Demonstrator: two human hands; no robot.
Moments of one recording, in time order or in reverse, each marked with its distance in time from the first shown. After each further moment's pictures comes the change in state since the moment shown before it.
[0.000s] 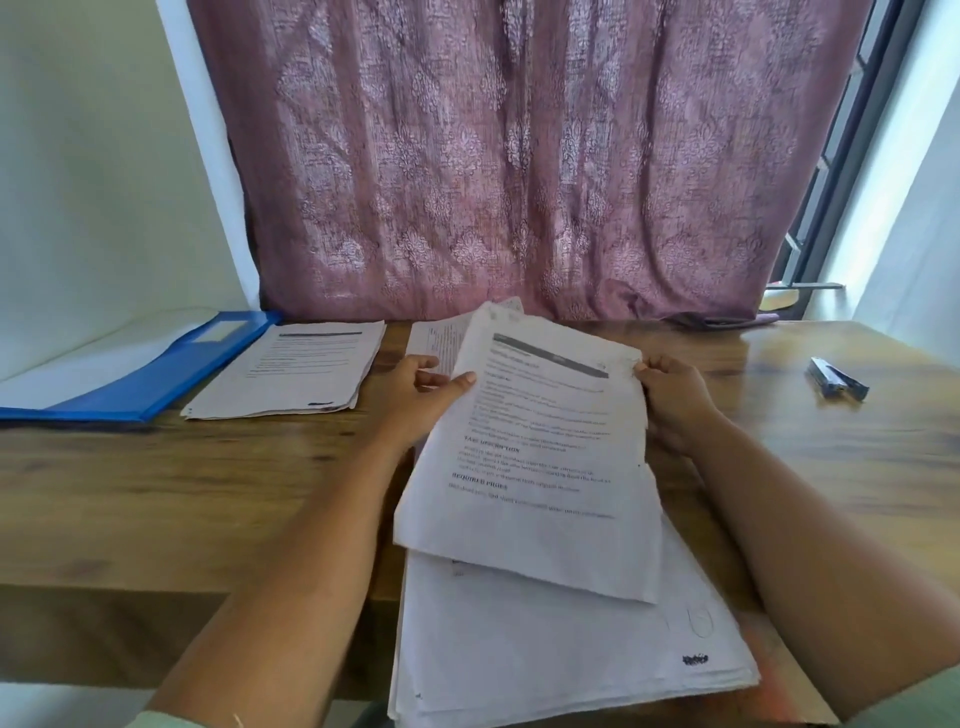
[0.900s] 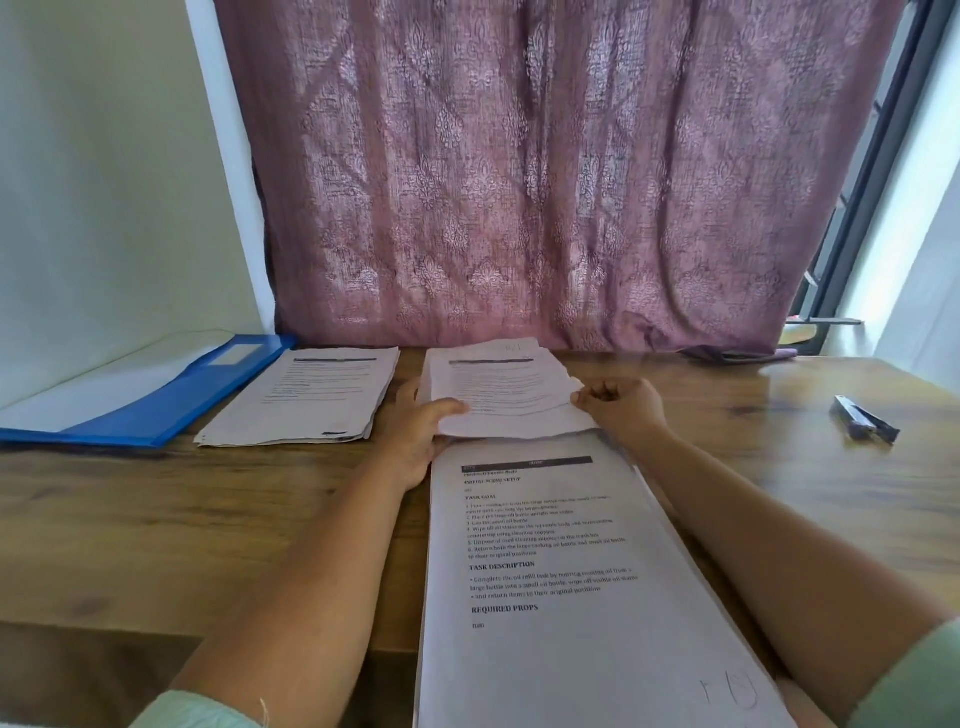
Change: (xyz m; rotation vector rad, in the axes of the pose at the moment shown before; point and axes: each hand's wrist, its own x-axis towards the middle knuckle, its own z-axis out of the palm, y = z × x) left_hand 0.033 -0.015 0.001 -0.674 -0.093 -0.207; right_hand 0.013 -0.006 0.060 -0.512 -0.008 -0.273
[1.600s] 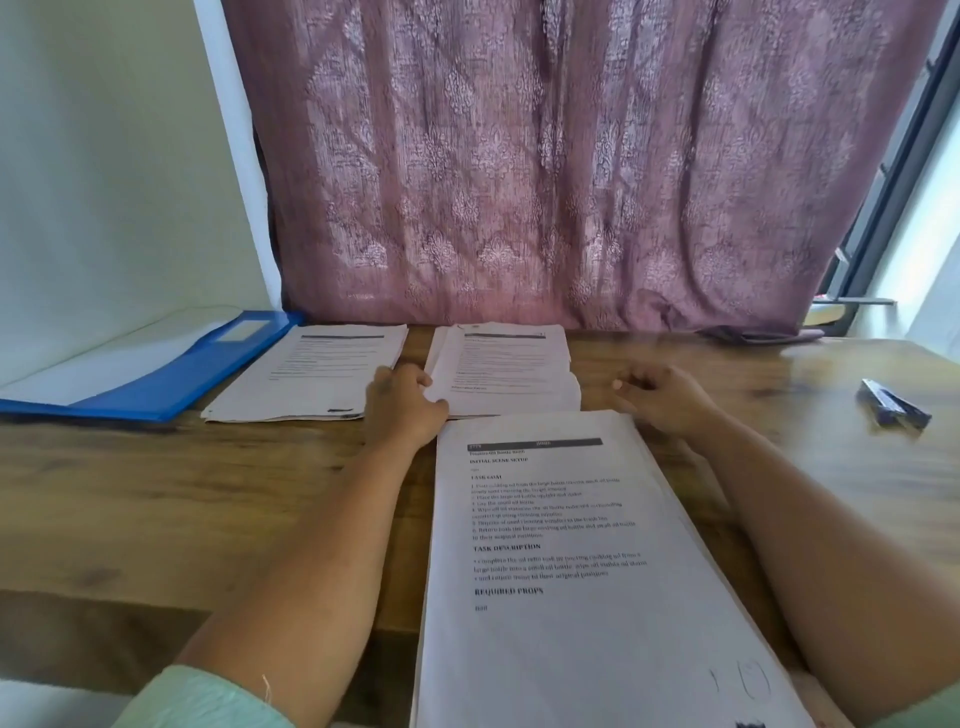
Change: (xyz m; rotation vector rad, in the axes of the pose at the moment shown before) left_hand 0.018 -0.010 -0.023 1.172 0.412 0.293; right_hand 0.015 0.027 -0.029 -0.231 -0.211 -0.093
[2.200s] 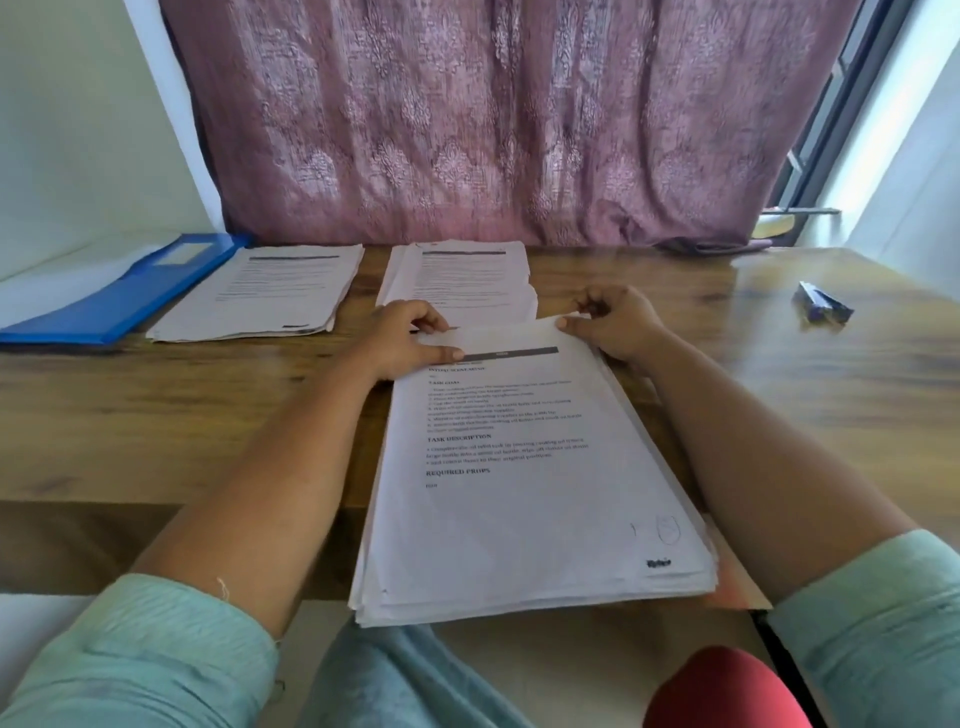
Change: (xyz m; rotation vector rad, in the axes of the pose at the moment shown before) left_hand -0.036 0.016 -0.009 -0.143 -0.447 0.292; right_hand -0.041 -0.011 0.004 0.119 0.027 0.057
